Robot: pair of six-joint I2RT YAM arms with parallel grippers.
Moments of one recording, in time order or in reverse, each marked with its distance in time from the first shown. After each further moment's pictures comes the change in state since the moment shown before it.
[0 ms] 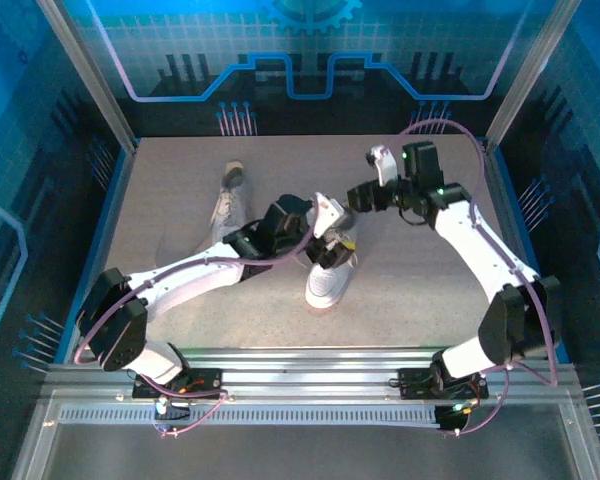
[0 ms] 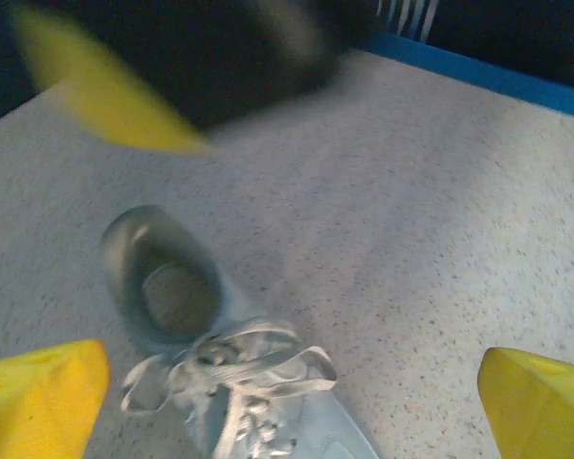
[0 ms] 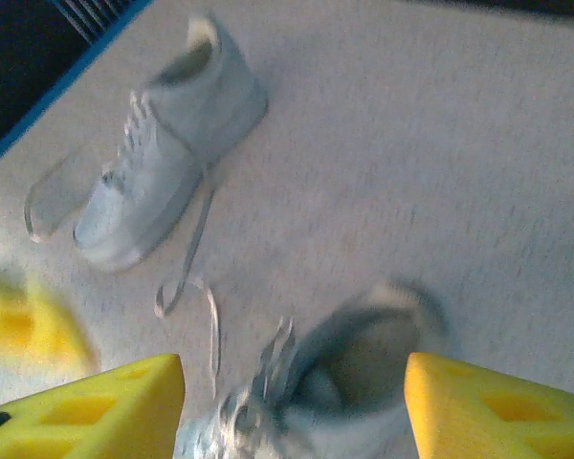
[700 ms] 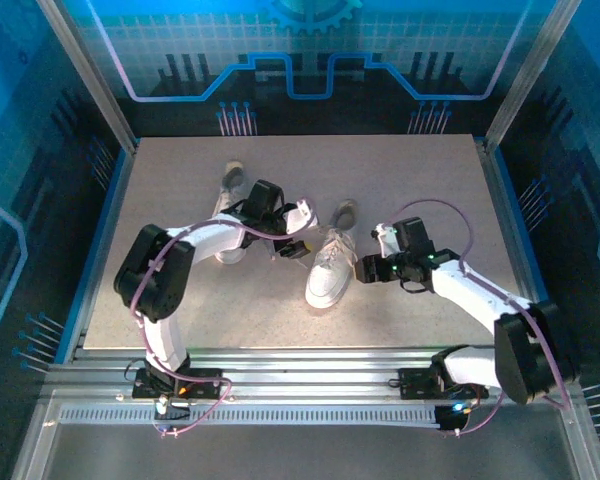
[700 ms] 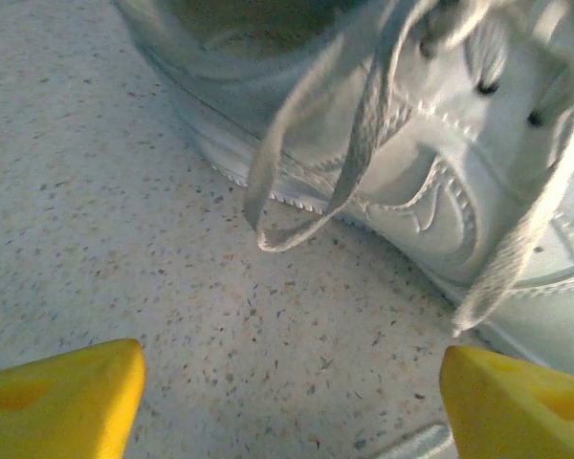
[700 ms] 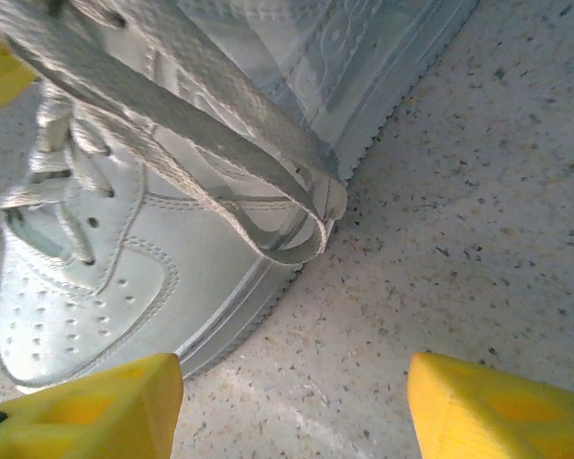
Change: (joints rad) left arm 0.301 0.345 0.053 -0.089 0.322 0.703; right arm 0.074 -0.153 -0.567 0.156 0.132 0.197
